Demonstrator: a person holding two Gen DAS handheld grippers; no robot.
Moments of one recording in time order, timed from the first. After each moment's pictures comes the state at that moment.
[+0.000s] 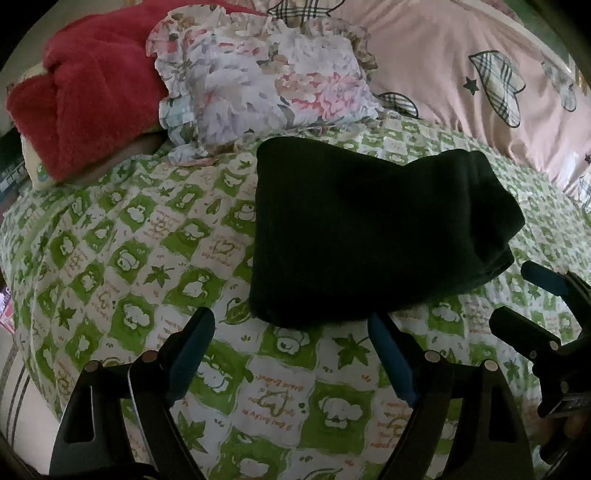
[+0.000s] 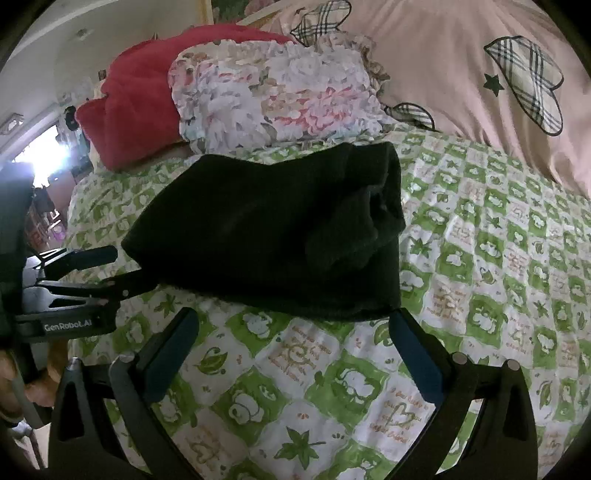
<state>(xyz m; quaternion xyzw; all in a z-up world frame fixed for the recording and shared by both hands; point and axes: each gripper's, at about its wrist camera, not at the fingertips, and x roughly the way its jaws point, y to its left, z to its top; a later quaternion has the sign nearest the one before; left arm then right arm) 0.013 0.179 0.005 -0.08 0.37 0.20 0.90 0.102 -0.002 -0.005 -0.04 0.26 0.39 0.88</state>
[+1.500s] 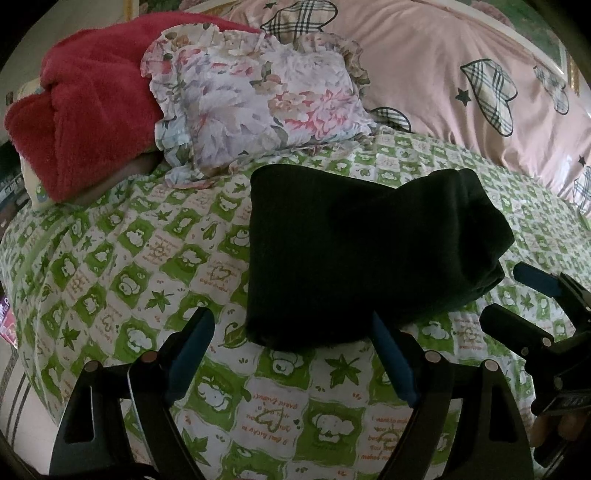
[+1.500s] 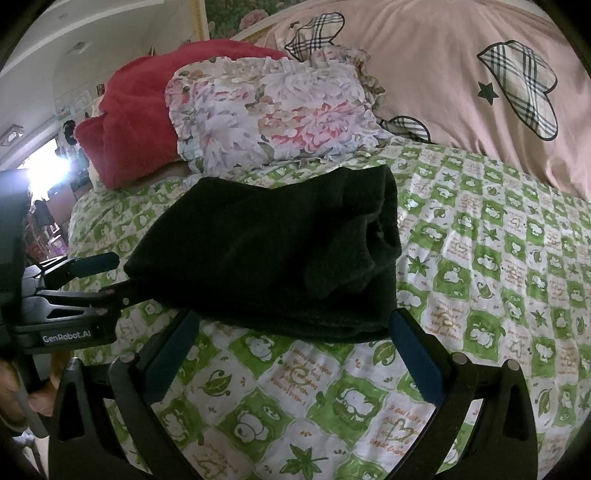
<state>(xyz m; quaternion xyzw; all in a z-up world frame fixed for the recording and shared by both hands) 0.016 0.177 0.016 -0.06 0.35 0.19 0.91 0.104 -0.002 0.003 -0.02 0.24 0.39 0.89</state>
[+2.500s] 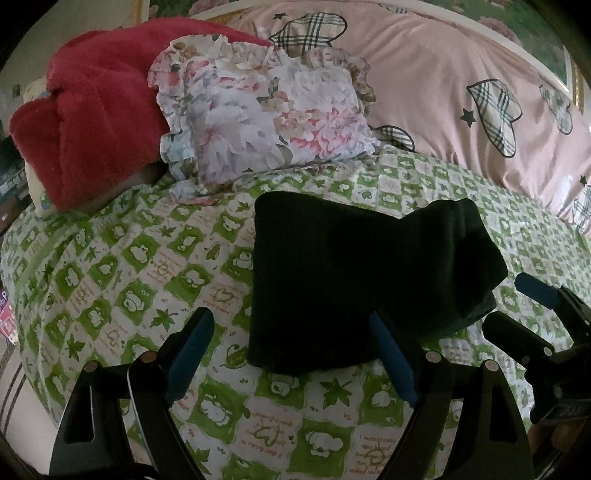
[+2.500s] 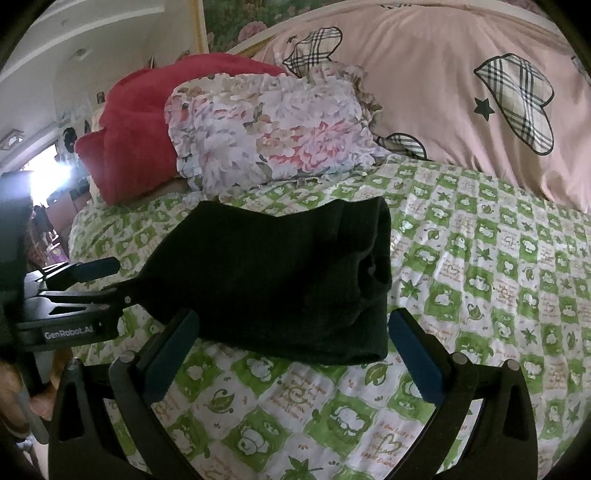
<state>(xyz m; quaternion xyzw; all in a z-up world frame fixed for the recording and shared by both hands) 0.021 0.181 0.034 -0.08 0.33 0.20 0.92 0.106 -0.007 0.021 -0.01 0.22 0.38 0.90</state>
